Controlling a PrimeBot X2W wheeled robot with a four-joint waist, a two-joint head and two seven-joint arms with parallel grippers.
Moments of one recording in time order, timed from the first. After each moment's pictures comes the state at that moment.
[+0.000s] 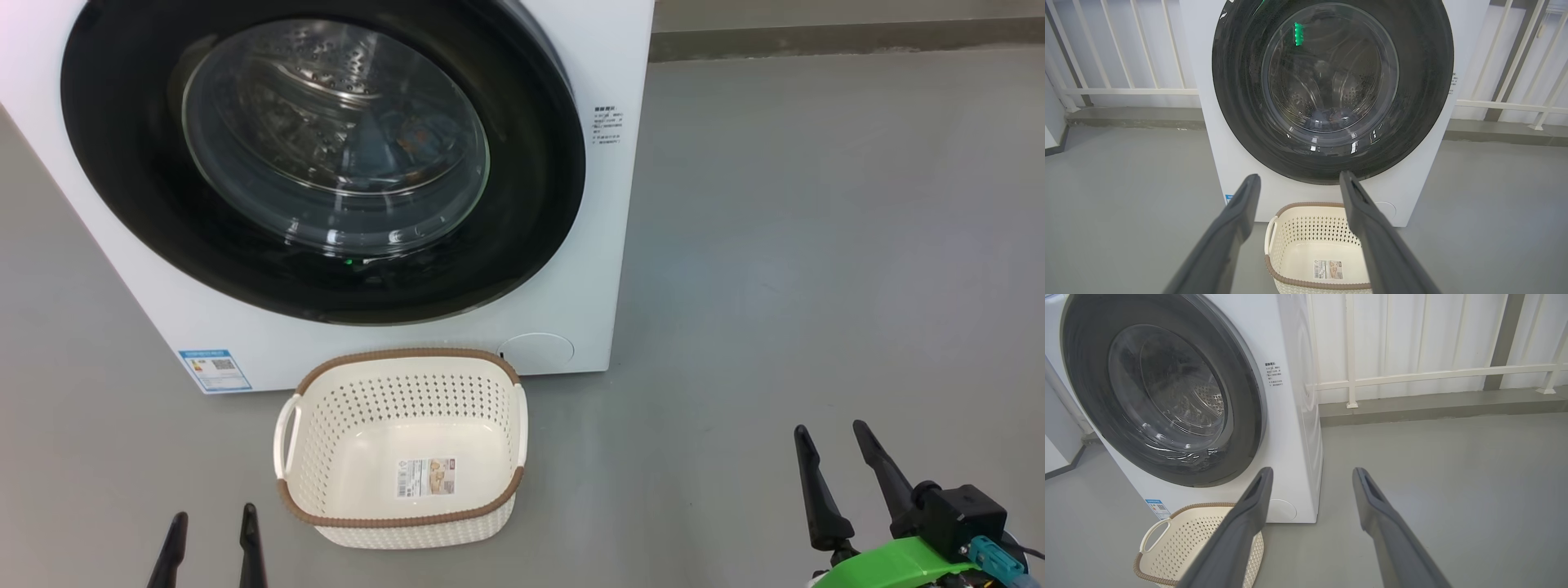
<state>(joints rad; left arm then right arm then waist) 0.15 0.04 0.01 0.07 -0.18 -0.03 -0.25 -0.02 -0.05 -0.08 0.21 0.18 0.13 -0.26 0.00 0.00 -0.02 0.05</state>
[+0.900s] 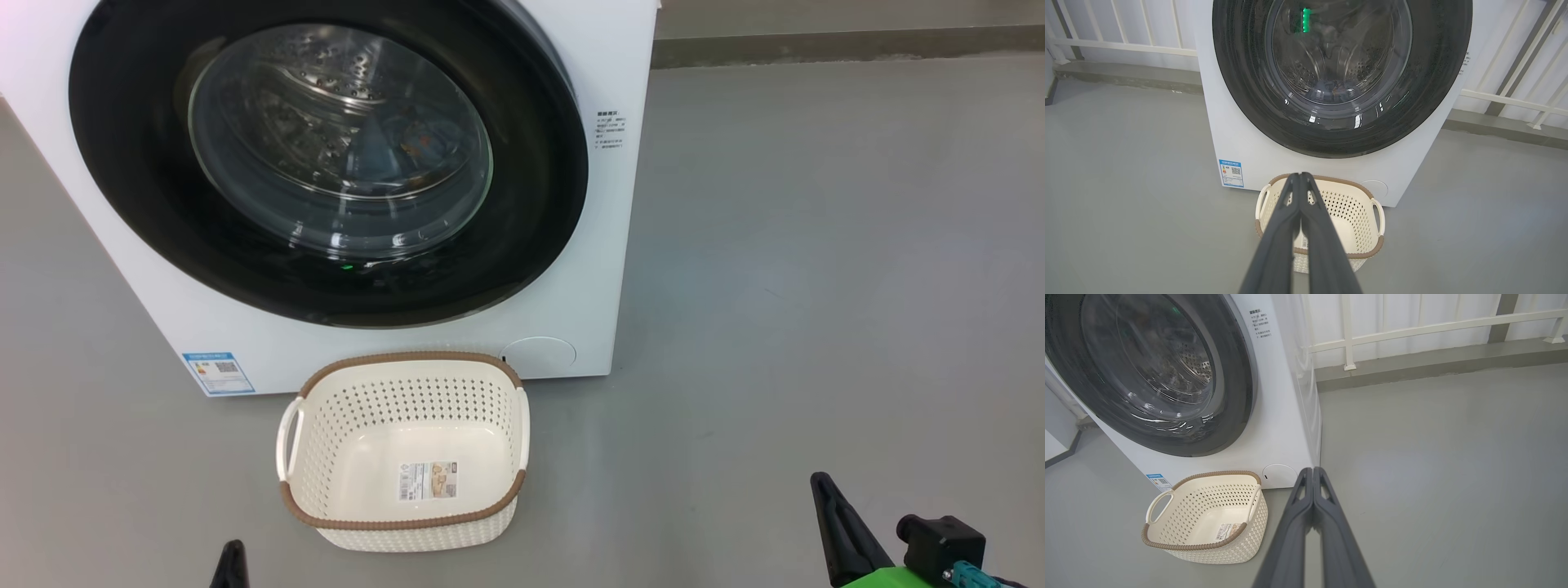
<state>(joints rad) 0.16 0.01 0.00 0.15 -0.25 -0.03 -0.23 0.01 -0.04 -0.09 0.32 0.20 0.13 -0.24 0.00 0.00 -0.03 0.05</state>
